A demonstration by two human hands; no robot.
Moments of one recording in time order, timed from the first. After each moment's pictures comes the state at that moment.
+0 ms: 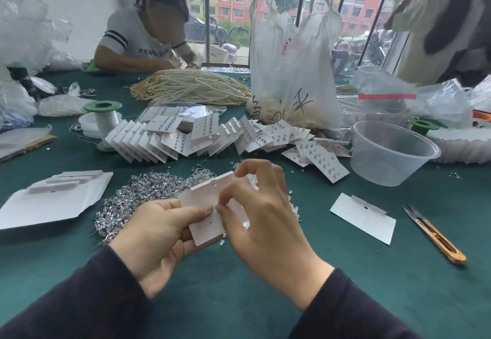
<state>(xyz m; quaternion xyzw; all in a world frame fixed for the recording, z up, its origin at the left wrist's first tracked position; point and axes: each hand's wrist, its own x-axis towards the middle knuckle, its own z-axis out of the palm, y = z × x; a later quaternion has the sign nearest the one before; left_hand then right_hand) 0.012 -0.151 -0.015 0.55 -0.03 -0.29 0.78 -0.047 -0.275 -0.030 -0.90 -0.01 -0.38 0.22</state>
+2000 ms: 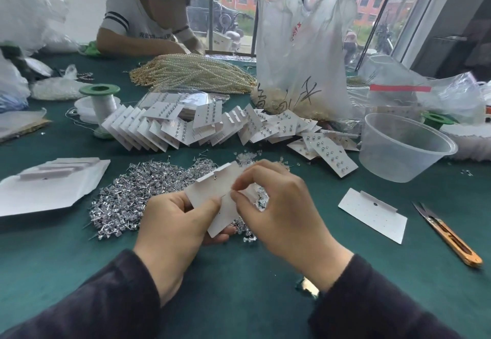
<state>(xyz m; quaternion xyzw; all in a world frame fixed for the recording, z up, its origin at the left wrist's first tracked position) 0.007 -0.169 -0.035 0.63 -0.06 -0.15 0.76 -0.037 -0.293 -0.025 -0.90 -0.03 -0.34 0.28</state>
